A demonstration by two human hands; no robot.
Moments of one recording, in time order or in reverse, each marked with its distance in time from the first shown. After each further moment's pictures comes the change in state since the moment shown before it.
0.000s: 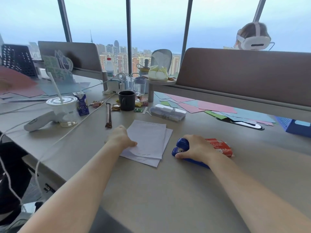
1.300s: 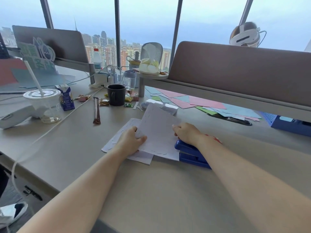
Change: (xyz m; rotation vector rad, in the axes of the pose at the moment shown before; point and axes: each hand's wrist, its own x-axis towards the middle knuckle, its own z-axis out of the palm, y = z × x) left_hand -0.019 0.027 0.035 -0.556 -0.154 0.244; right_hand 0.032 -0.013 -0.008 0.162 0.051 0.196
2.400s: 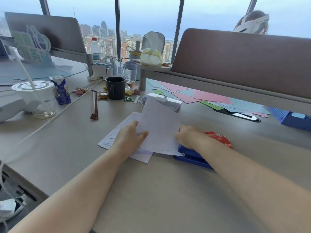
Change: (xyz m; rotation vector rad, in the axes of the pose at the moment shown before) left_hand 0.002 0.001 -0.001 0.226 0.121 0.085; right_hand 0.004 -0.009 0.014 -0.292 -0.078 0.171
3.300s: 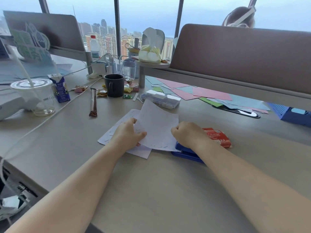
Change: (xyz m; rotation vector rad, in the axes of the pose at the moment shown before) left_hand 0.002 0.000 0.000 -0.059 -0.081 -0.091; right_hand -0.011 0.009 0.007 0.013 0.117 -0.170
